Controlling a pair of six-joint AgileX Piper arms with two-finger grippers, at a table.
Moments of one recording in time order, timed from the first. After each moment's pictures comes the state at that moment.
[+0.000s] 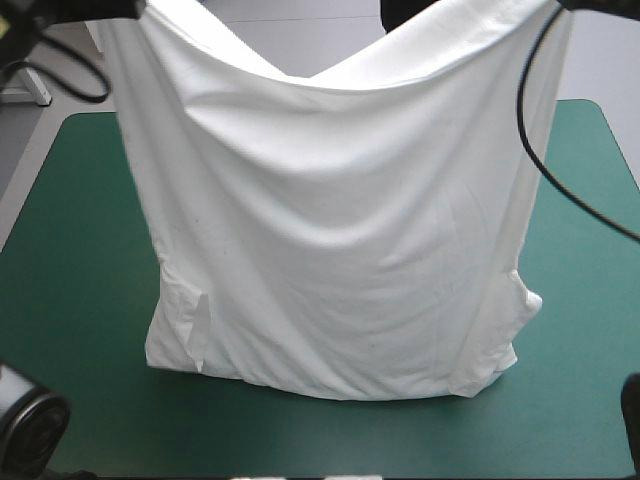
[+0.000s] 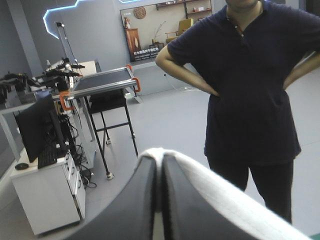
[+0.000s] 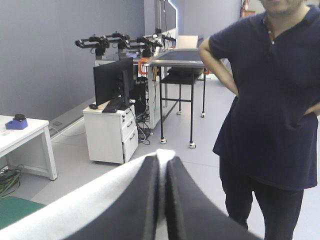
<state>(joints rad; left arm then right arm) -0.48 1.59 -2.59 0.33 0.97 0.04 0.07 1.56 -2.68 0.26 1.12 -0.06</state>
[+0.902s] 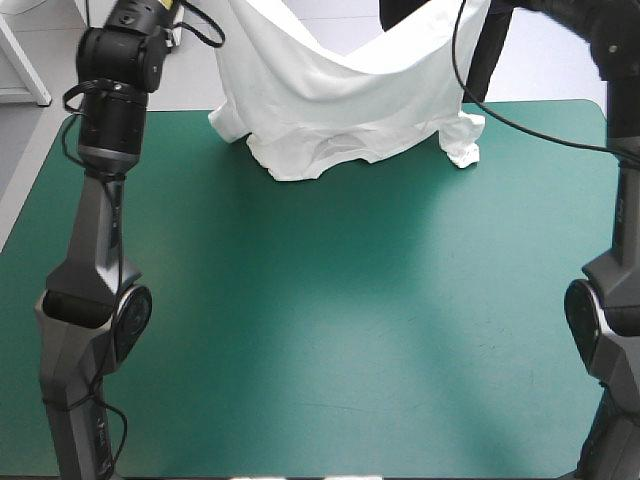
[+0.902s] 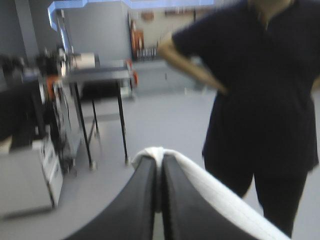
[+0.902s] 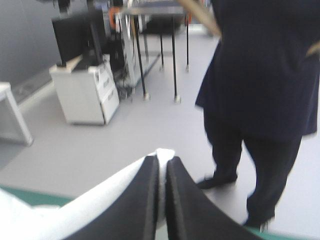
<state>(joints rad) -0.29 2.07 -2.68 0.22 0.57 -0.10 0.07 1.95 -2.68 0.23 0.95 -0.08</state>
